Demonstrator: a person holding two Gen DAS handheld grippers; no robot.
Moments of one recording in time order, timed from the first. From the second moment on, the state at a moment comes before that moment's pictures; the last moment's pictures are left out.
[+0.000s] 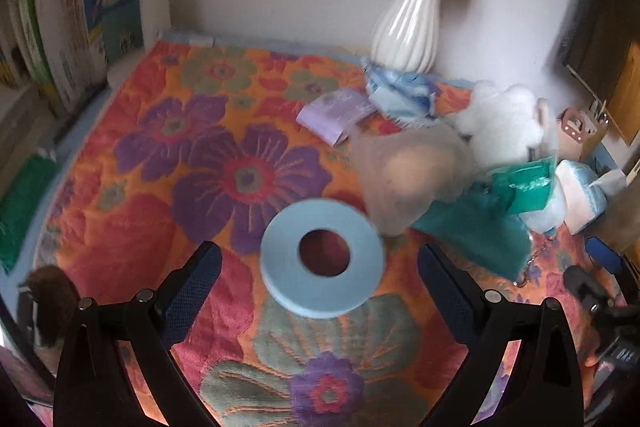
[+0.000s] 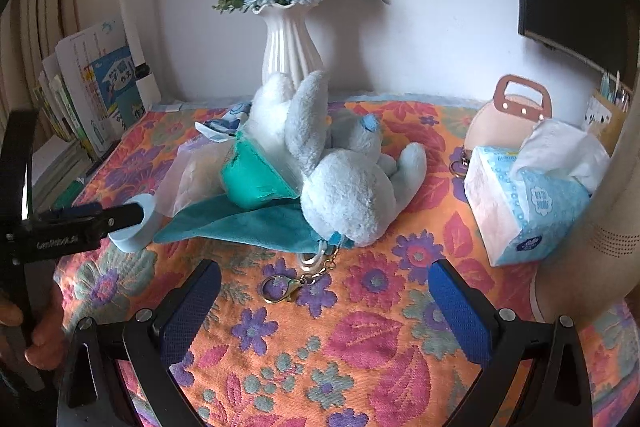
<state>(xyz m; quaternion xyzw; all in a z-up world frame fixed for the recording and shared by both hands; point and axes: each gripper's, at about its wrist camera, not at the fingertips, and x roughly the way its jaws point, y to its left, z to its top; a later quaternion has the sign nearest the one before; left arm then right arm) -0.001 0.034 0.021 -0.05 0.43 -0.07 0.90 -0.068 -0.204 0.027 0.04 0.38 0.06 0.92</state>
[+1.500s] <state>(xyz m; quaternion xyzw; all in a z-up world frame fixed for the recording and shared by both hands) -0.025 0.023 0.035 -0.02 0.34 -0.11 0.93 0.037 -0.130 0.078 -0.09 0.35 0.12 0.92</state>
